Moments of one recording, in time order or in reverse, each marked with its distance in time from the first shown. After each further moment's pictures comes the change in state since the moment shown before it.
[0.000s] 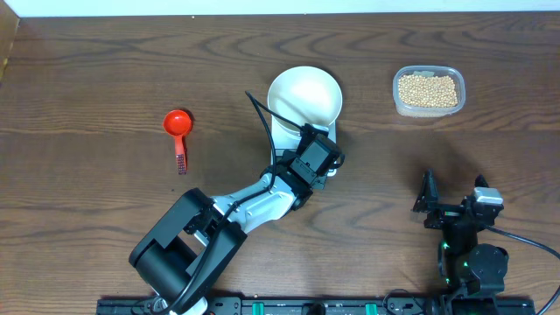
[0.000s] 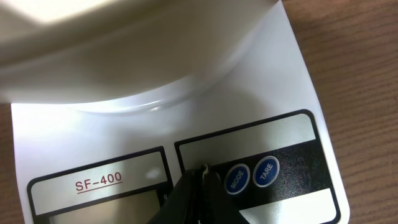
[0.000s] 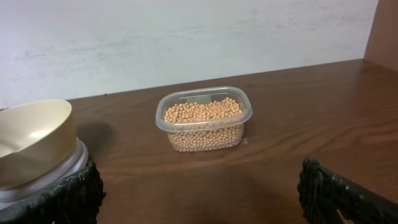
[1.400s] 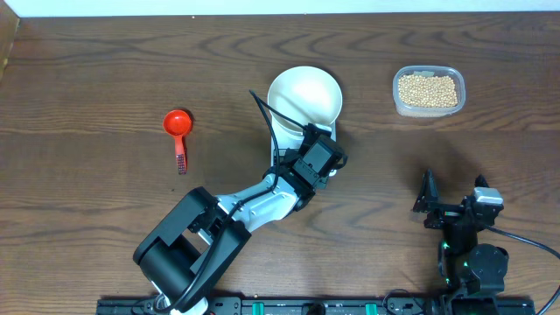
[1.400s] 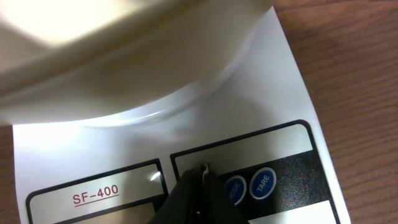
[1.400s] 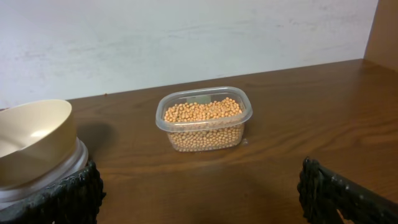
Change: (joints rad) left arm -0.011 0.021 0.004 0.024 -0.032 0.023; right arm 0.000 0.000 0.000 0.000 0.000 0.000
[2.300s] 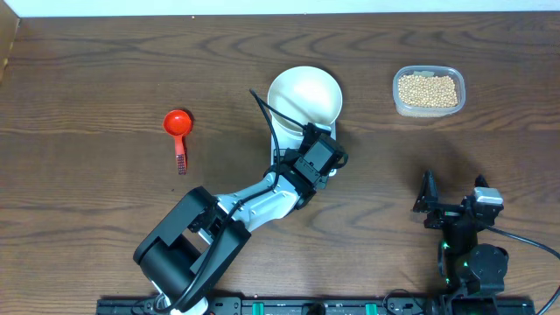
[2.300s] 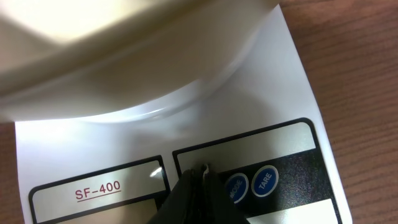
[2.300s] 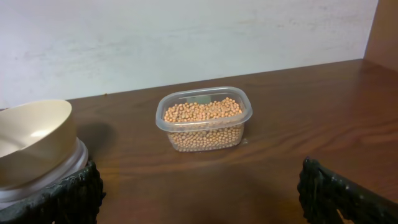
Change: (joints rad) left arm 0.000 0.001 0.016 -0.040 0.003 -0.015; right arm 0.000 0.000 0.000 0.000 0.000 0.000
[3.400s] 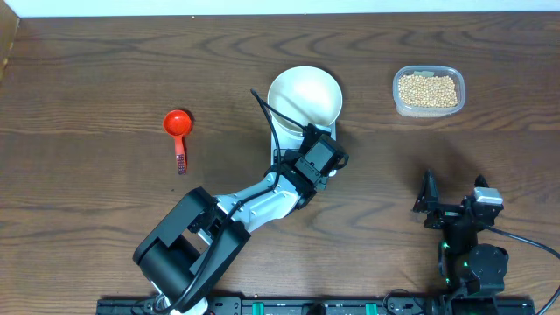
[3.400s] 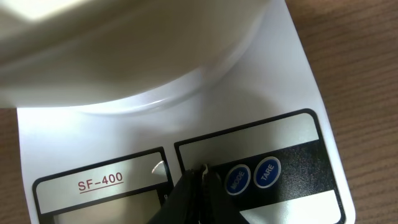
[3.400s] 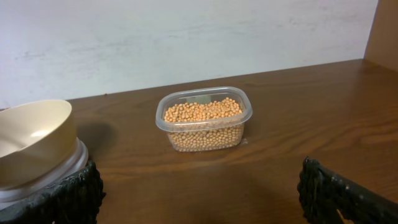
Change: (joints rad) left arm -0.002 -0.001 0.006 -0.028 -0.002 0.000; right arm 0.000 0.000 0.000 0.000 0.000 0.000
